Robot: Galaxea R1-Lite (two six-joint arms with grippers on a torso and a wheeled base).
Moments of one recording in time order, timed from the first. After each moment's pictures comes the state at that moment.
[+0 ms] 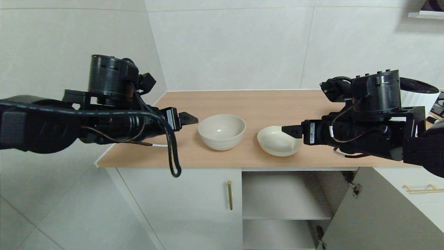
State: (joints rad) left arm -0.36 1.74 -1.25 0.00 0.01 -0.38; right arm 0.54 1.69 -1.10 -0.24 -0.16 0.22
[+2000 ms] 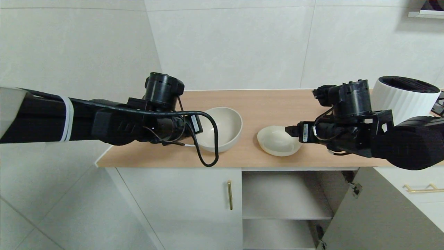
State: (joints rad) left arm -0.43 1.95 -1.41 0.05 0.18 -0.57; right arm 0.50 1.82 -1.17 -0.25 -0.33 0.24
